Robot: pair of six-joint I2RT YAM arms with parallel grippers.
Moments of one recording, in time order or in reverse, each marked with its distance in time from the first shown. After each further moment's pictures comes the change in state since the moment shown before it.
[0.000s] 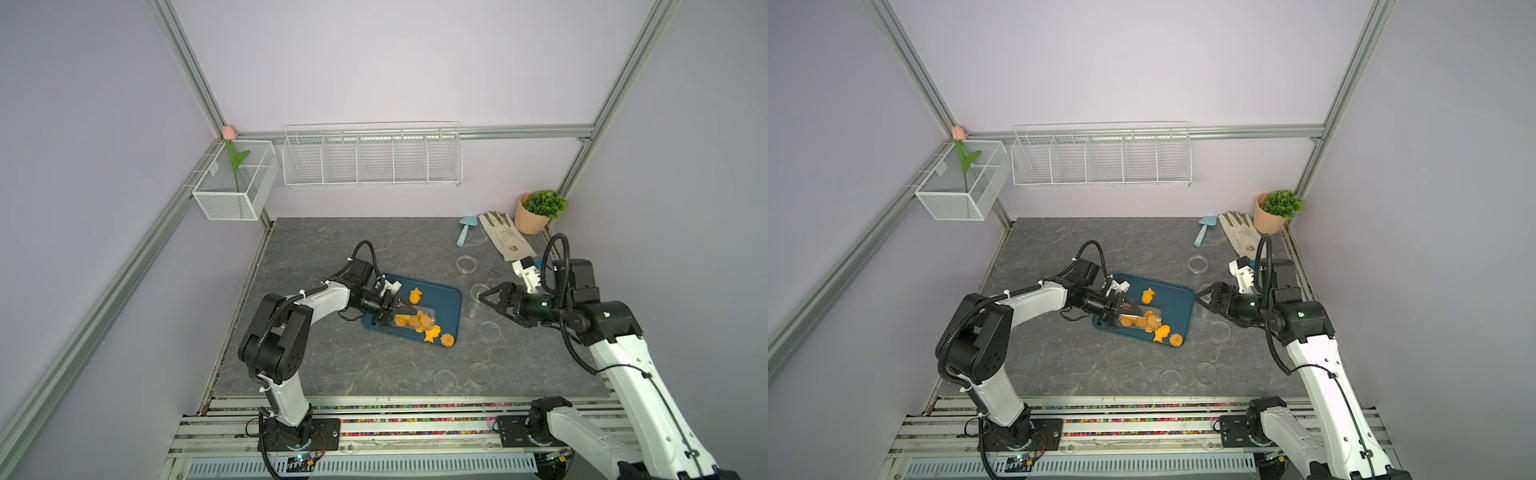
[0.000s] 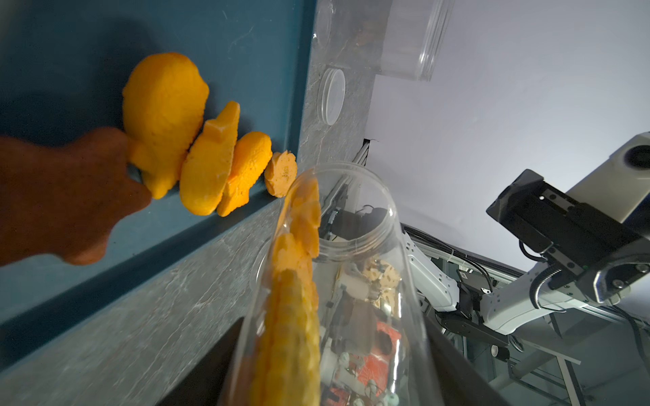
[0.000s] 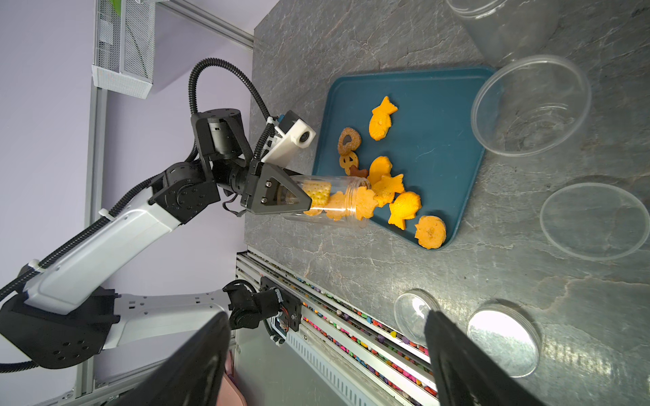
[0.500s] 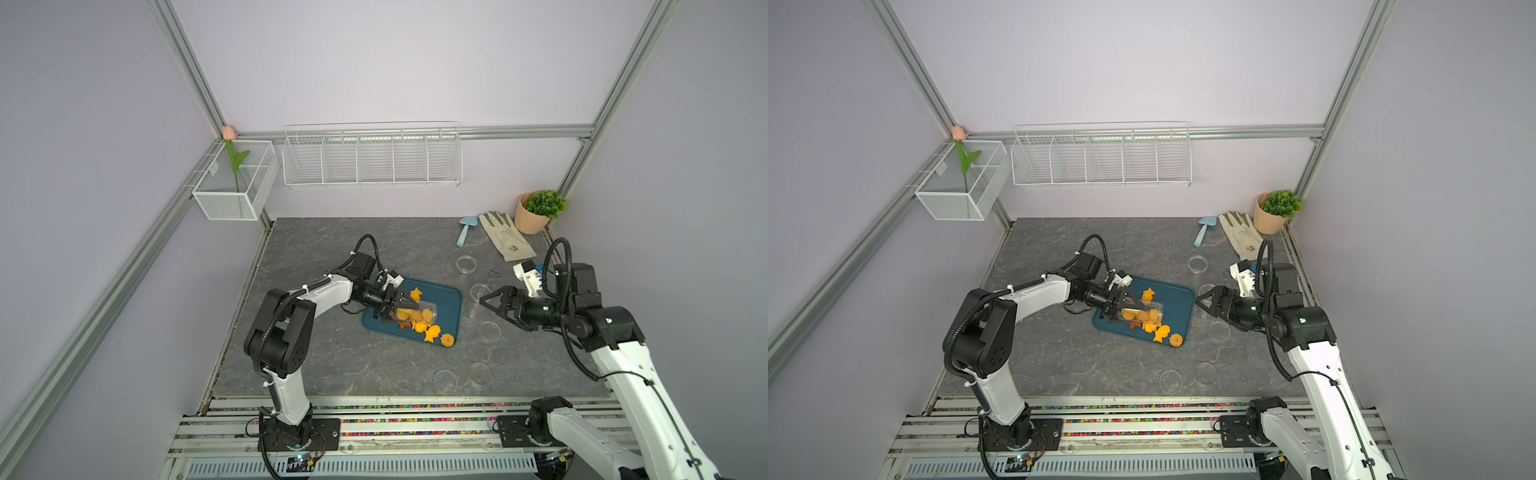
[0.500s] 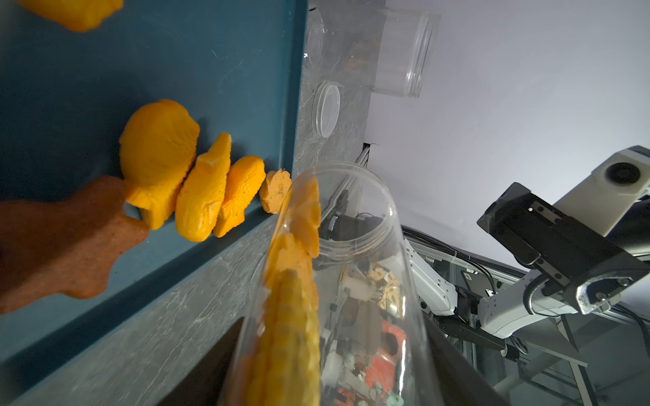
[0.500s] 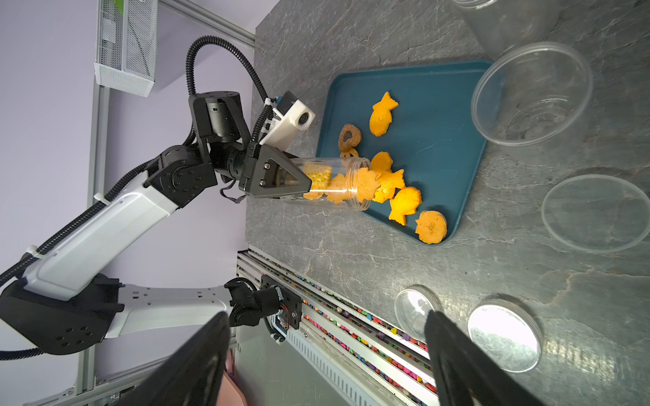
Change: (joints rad) left arm 0.000 0.048 0.084 -0.075 -0.011 0.047; right arm 0.000 -0.030 -0.016 0.000 -0.007 0.005
